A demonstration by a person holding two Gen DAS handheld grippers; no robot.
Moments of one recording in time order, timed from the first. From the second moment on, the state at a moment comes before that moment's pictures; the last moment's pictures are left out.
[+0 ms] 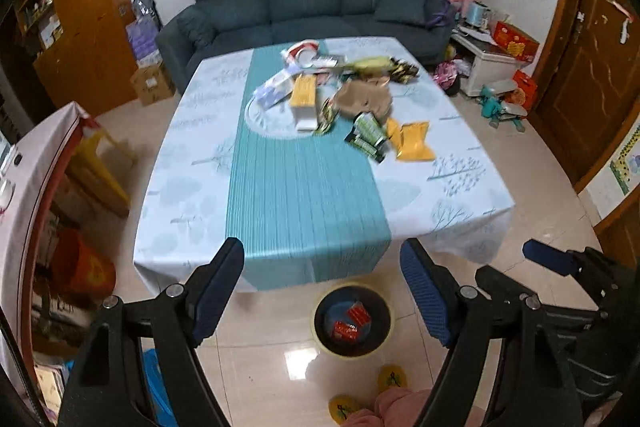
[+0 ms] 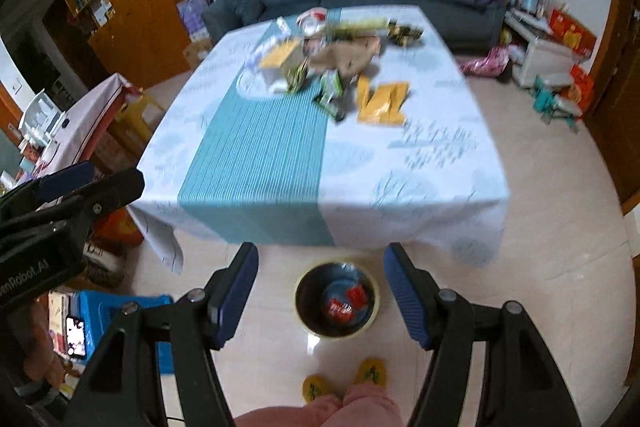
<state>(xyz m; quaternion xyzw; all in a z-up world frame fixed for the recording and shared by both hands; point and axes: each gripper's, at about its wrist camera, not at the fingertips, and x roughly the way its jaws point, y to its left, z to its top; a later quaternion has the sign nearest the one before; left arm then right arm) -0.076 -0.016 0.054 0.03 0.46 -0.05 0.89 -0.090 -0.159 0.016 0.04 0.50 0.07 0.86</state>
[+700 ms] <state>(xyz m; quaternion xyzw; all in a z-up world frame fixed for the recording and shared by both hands) 0.078 -0.070 -0.001 0.00 0.54 -0.01 0.84 0.081 -0.229 -0.030 0.07 0.56 0.09 0.82</state>
